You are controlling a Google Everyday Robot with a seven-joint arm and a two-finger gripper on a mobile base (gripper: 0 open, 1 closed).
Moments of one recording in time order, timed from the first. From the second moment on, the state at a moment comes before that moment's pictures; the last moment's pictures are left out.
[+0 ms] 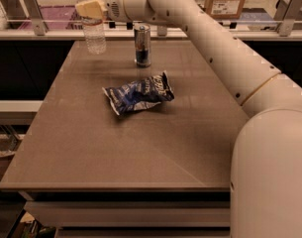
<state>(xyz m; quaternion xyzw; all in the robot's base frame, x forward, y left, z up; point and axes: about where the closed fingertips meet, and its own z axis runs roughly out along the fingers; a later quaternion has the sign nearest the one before) 0.778 0.166 1.005 -0.39 0.65 0.32 0.56</state>
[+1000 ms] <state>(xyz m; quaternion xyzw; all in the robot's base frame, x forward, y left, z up) 0.749 0.135 1.099 -0.43 0.62 0.27 0.60</state>
